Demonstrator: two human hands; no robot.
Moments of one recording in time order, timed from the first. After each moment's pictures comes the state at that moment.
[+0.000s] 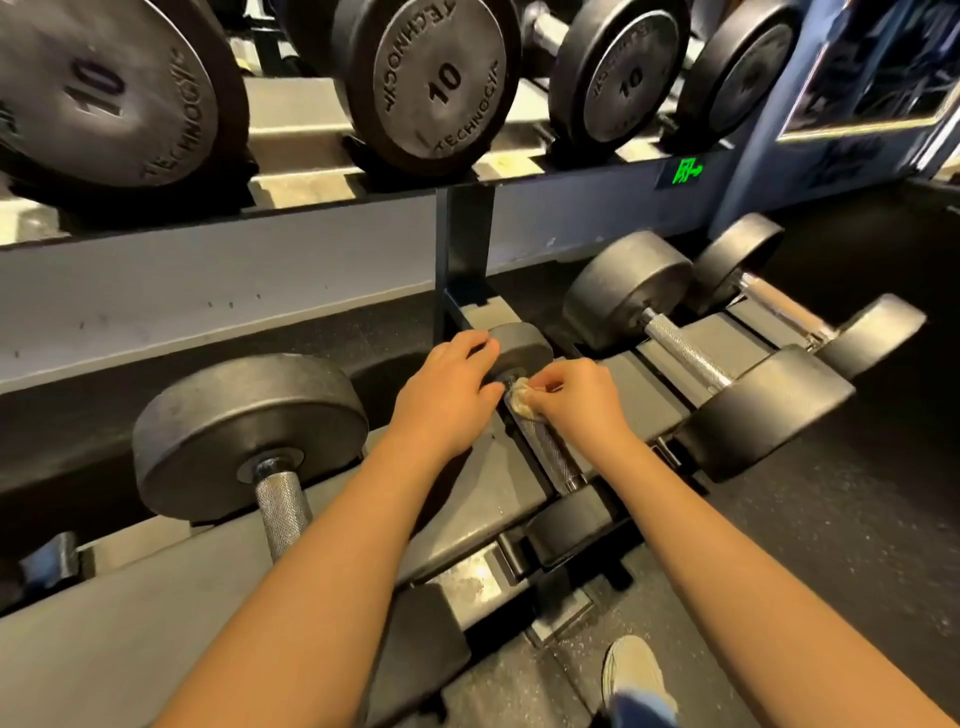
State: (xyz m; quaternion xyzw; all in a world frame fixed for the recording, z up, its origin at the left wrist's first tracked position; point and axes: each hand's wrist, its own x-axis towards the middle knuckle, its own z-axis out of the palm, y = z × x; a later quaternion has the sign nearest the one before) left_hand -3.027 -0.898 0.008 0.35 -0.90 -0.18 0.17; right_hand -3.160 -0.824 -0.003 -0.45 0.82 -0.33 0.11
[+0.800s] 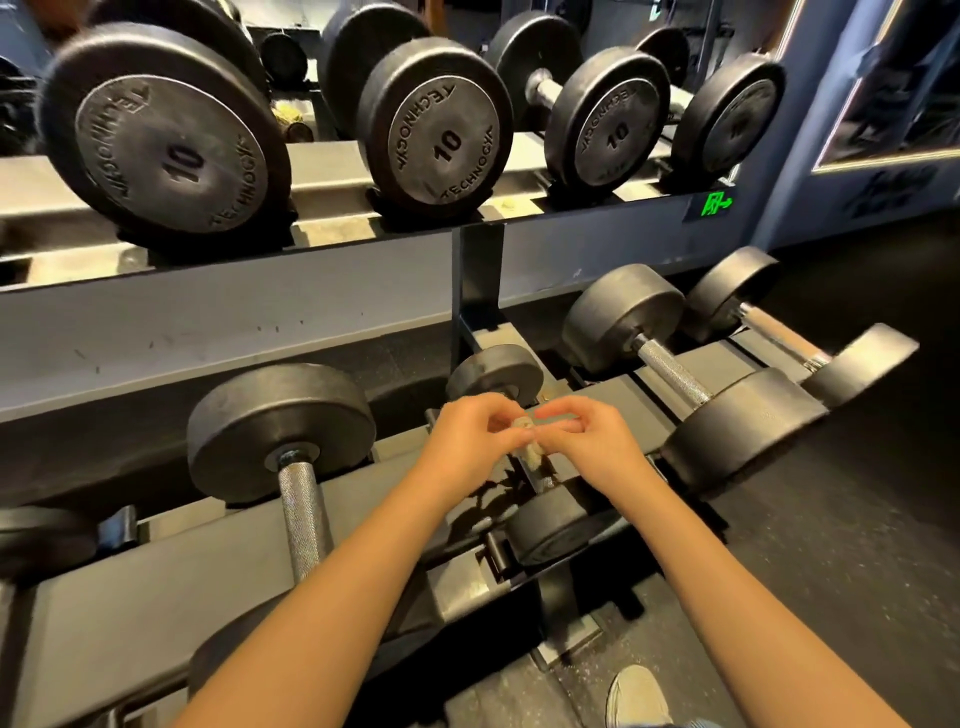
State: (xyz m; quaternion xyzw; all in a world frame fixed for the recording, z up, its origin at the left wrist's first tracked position) left_hand -3.025 -0.840 0.013 0.35 -0.82 -0.38 0.24; right_hand -3.162 -0.765 0.005 -0.42 0.70 -0.49 0.31
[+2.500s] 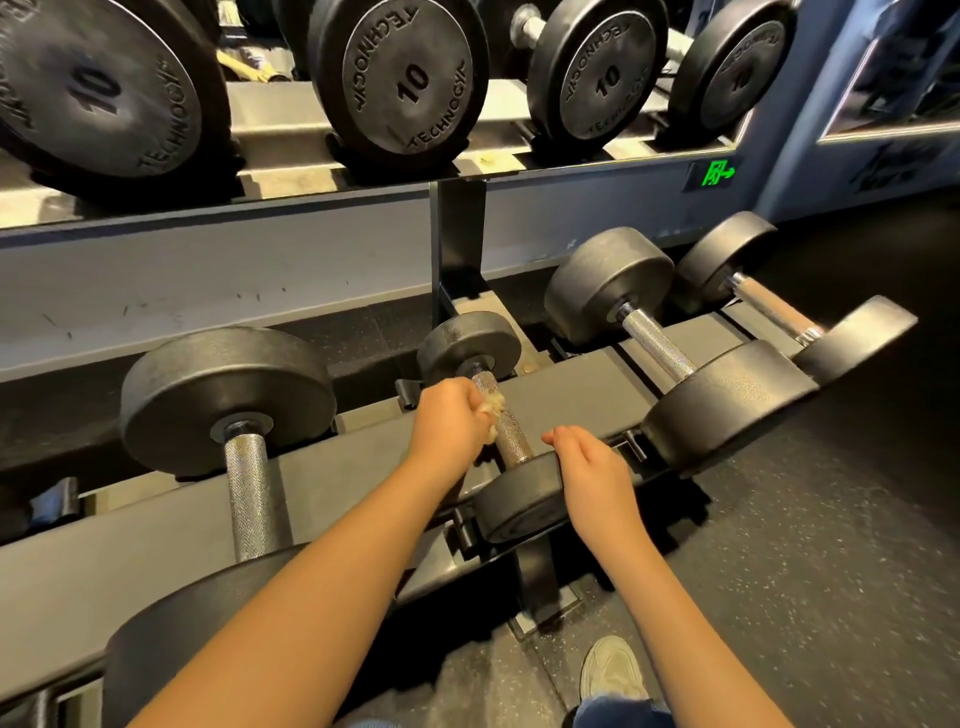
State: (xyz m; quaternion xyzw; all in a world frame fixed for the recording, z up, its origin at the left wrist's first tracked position) left_hand -3.063 -0.848 -0.025 0.51 -0.76 -0.33 0.22; right_hand -3.160 -0.728 -0.042 -0.38 0.77 -0.48 0.20
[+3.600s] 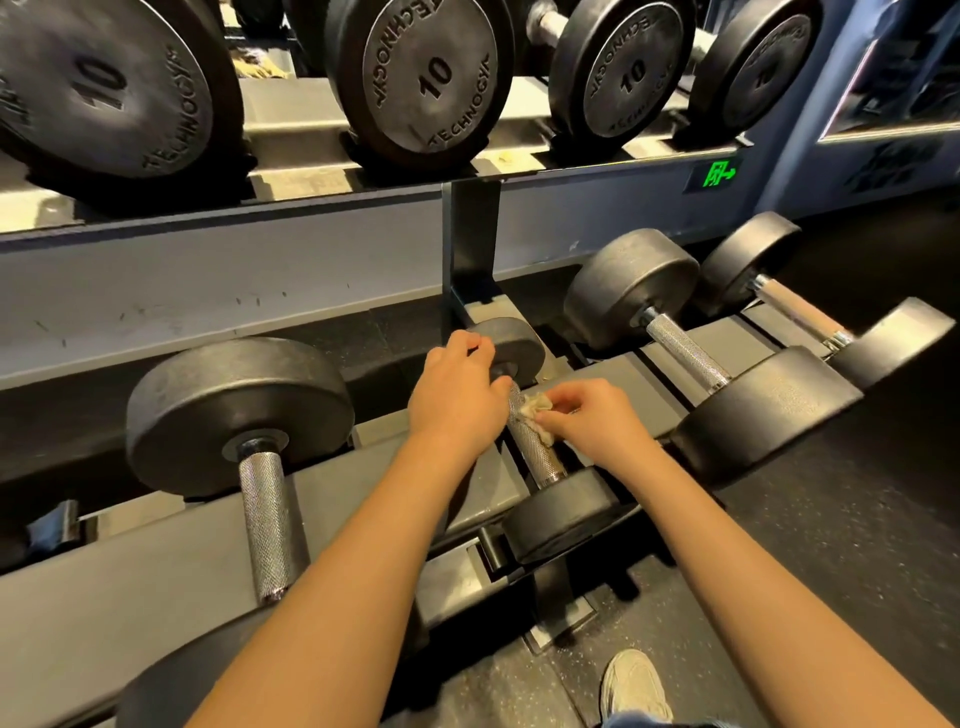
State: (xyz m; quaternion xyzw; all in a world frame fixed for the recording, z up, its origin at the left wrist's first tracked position) left_hand -3.050 -0.865 0.008 0.44 -0.86 -0.16 0.20; right_hand -3.192 -0.802 -0.025 -0.48 0.79 -0.32 0.19
